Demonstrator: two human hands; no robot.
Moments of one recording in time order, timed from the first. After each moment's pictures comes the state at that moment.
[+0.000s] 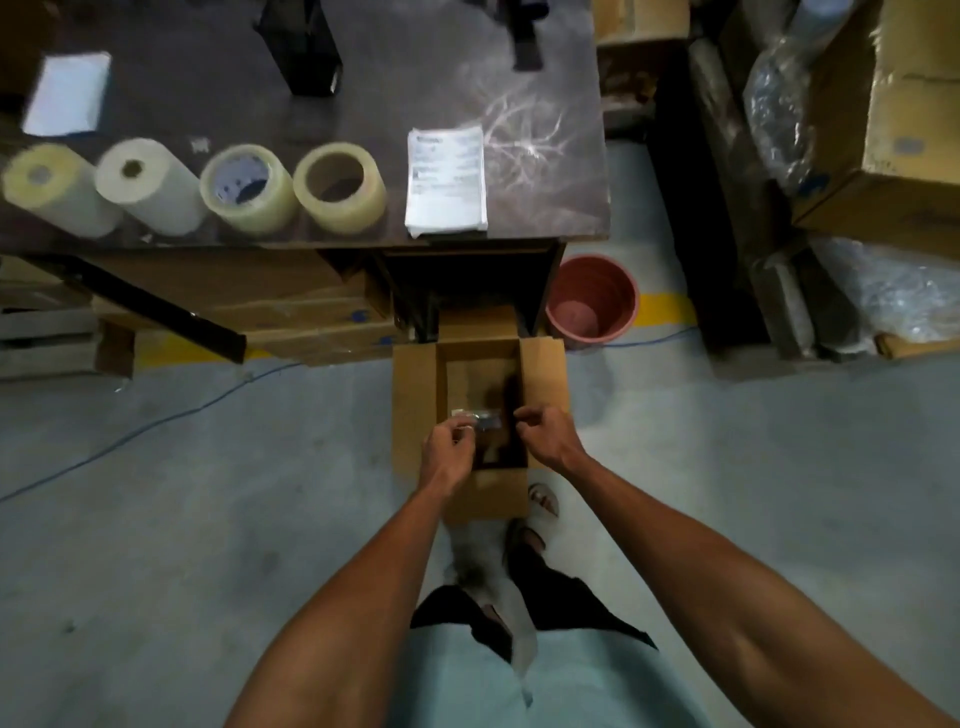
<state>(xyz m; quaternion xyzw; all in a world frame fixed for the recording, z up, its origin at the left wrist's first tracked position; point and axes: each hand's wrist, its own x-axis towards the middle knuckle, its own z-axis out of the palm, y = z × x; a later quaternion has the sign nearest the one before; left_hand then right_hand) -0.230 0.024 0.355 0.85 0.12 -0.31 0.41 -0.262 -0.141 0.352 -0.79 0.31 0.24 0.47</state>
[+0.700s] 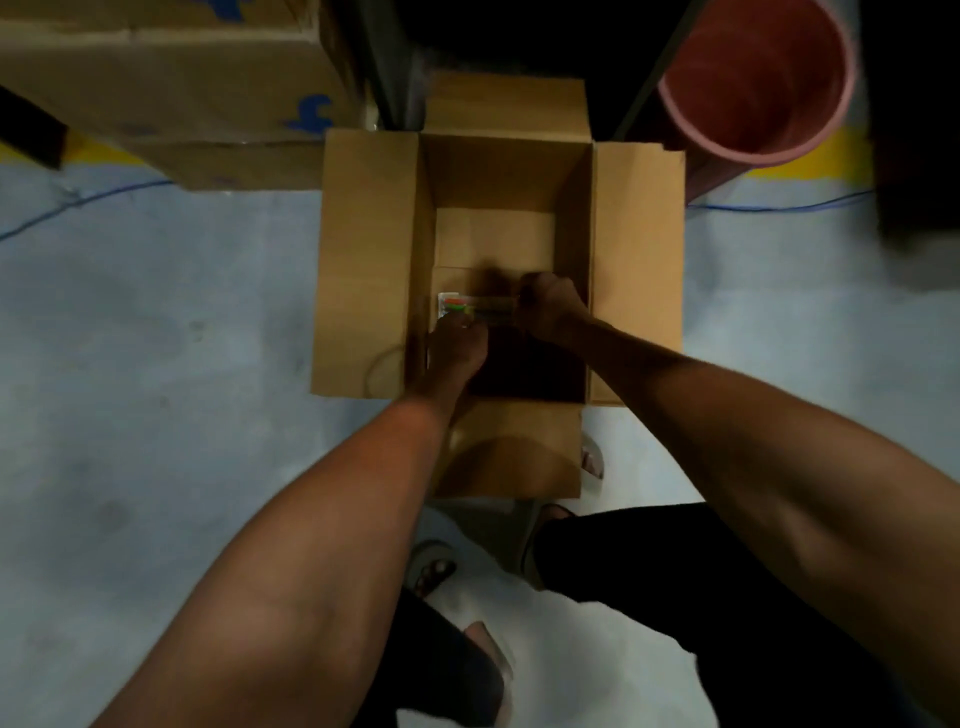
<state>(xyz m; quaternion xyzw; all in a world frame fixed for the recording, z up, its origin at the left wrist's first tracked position) -0.192 0.026 -0.113 0.83 0.18 -0.35 0.39 -0.183 -0.124 -0.089 -0.88 0.18 0.30 0.32</state>
